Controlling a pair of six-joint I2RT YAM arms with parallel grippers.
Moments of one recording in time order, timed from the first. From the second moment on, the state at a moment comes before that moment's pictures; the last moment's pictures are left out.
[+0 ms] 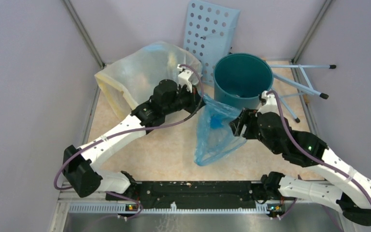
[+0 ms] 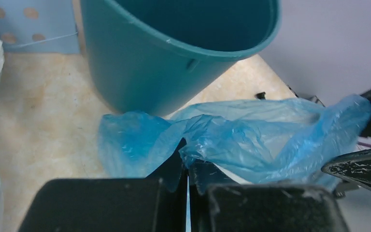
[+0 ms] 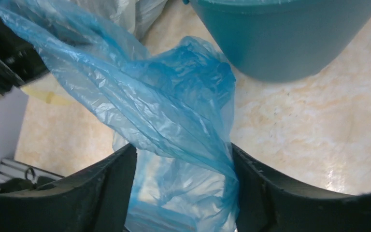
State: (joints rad) left arm -0.76 1.33 1.13 -0.07 0.20 -0.40; right arm 0.99 0.78 1.09 -0.84 0.53 0.78
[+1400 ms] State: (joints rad) left arm -0.76 1.42 1.36 -0.55 0.48 -0.33; right arm 0.98 1.03 1.22 -0.67 0.22 0.11
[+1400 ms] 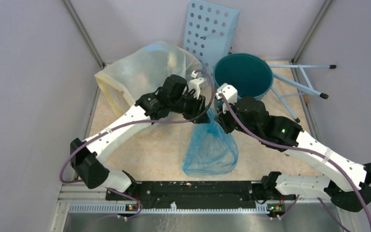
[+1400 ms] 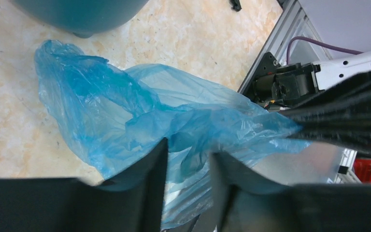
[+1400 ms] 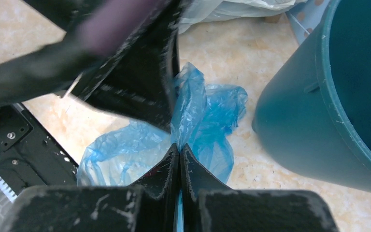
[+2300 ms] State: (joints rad) left arm -0.76 1.15 0.90 -0.23 0.35 -0.35; right arm 0.87 1.04 1.22 -0.63 0.09 0.25
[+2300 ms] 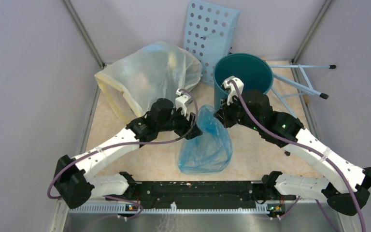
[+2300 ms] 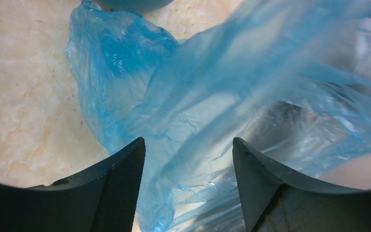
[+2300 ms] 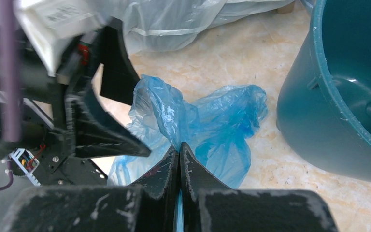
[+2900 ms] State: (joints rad) left arm -0.76 1.32 1.39 -0.60 0.23 -0.37; right arm 0.87 1.01 1.22 -0.71 0.36 0.29
